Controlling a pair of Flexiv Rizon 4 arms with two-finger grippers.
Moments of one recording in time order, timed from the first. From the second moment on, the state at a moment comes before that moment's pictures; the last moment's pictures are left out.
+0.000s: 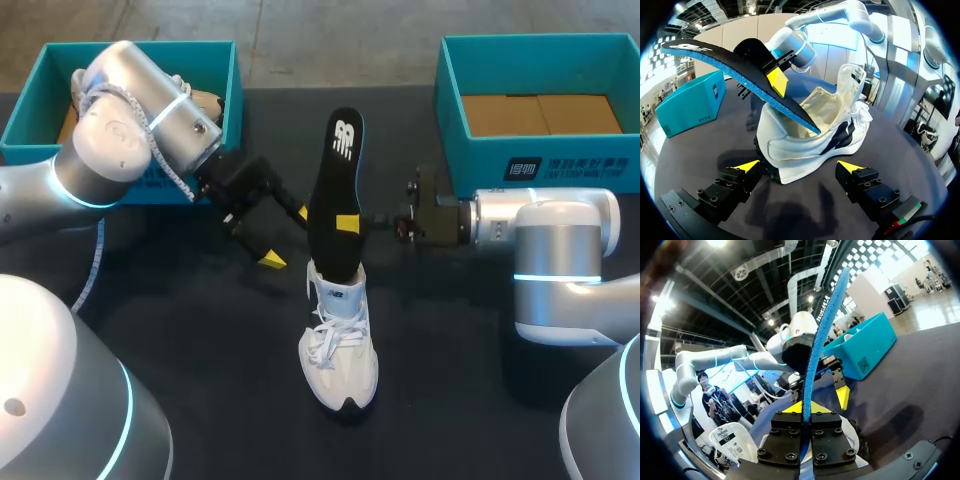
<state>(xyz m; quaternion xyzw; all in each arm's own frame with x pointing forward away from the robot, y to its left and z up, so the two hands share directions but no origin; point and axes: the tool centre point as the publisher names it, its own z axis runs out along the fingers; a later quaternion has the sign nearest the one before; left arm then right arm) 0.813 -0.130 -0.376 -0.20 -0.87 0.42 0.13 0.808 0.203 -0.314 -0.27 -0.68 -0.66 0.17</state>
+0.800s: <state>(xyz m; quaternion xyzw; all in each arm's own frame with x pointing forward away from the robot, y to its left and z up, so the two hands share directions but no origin) 0.808 -0.132 -0.375 -0.19 -0.88 0.41 0.13 0.801 0.201 -0.322 -0.27 -0.69 -0.66 0.17</state>
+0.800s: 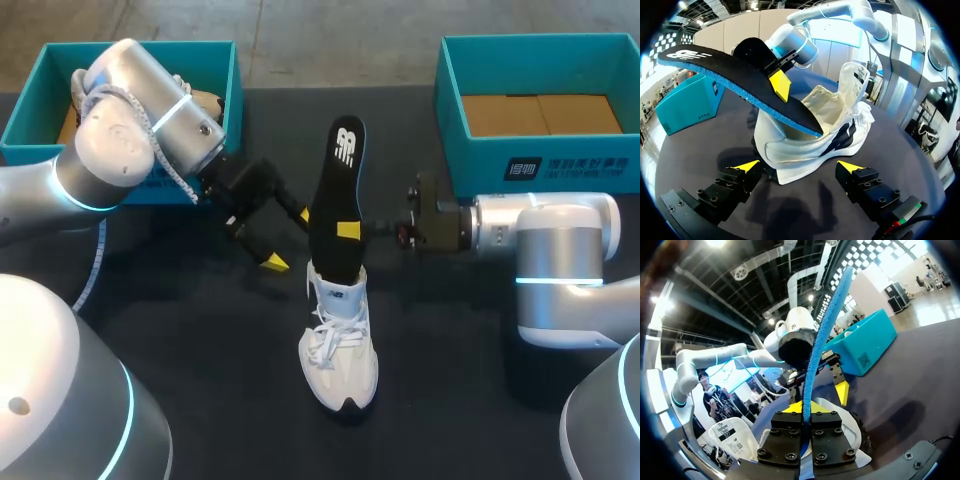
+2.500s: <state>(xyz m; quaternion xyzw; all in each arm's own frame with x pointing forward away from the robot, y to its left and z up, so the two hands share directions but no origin) 0.808 -0.132 -0.375 -0.19 -0.88 0.41 0.13 0.781 0.204 -0.339 -0.23 -0.70 -0.65 0.19</state>
